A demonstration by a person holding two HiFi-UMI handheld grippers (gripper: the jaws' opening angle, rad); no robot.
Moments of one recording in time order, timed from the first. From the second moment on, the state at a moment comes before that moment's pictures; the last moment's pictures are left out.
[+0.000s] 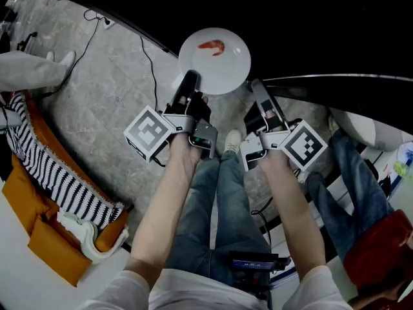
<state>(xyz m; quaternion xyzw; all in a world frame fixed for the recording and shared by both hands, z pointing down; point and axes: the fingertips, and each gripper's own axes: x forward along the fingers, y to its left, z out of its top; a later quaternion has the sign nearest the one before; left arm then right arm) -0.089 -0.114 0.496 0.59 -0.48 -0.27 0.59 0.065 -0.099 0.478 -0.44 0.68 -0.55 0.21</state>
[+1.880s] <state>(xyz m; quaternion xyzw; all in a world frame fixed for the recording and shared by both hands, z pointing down) -0.089 -0.170 0.496 0.58 -0.46 -0.29 0.61 0.046 -0.129 0.487 -0.45 0.67 -0.55 0.22</state>
